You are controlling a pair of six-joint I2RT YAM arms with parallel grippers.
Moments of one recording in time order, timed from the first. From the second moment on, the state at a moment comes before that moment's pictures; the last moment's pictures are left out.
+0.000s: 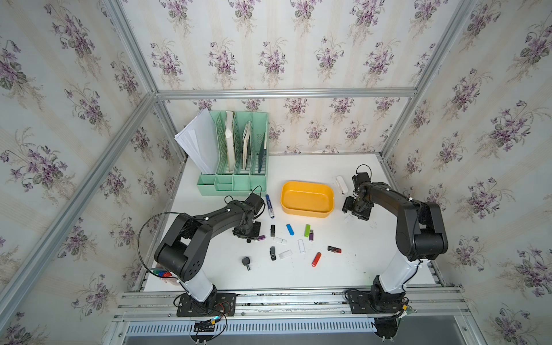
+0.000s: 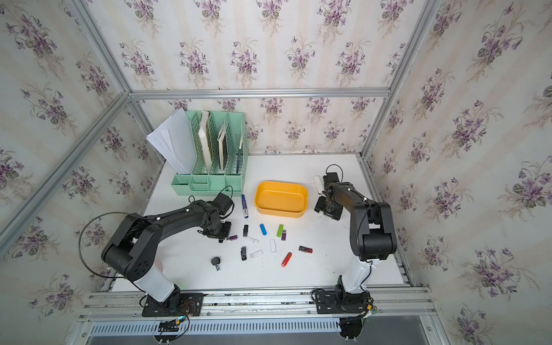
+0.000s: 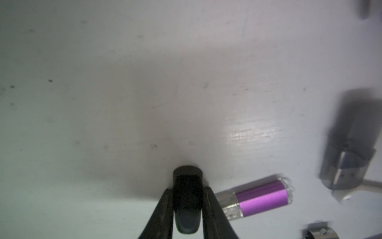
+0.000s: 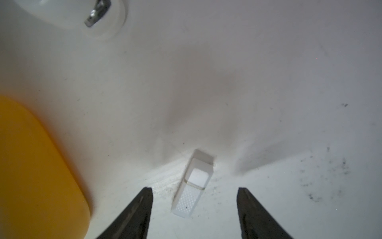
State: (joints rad) left arm -0.49 1.68 0.93 -0.73 -0.02 -0.37; right arm 0.08 1.78 1.12 -0.74 0.02 0.49
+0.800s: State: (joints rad) left arm -0.49 1.70 0.94 -0.75 -0.02 -0.37; right arm 0.06 1.83 1.12 -0.72 0.03 0.46
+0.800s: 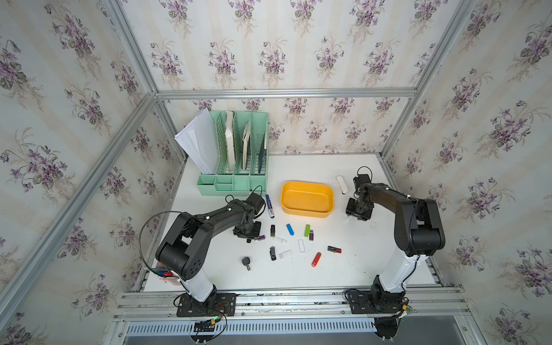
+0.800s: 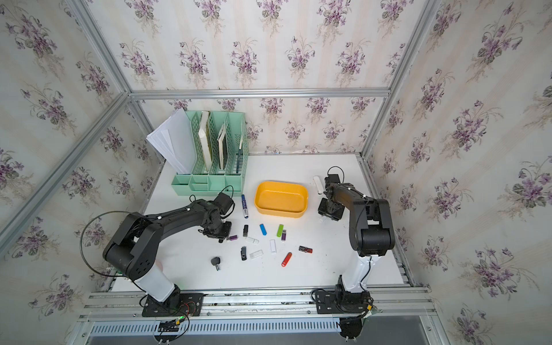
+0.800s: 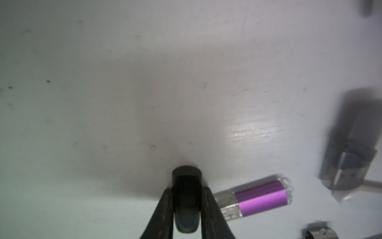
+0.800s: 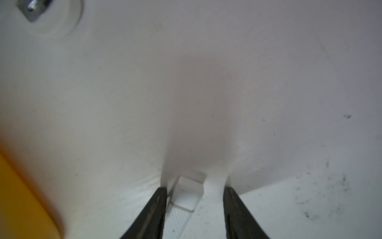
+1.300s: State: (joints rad) left arm -0.50 1.70 0.94 -0.75 -0.03 -0.37; right arm 0.06 1.80 1.09 -0.72 -0.01 0.46
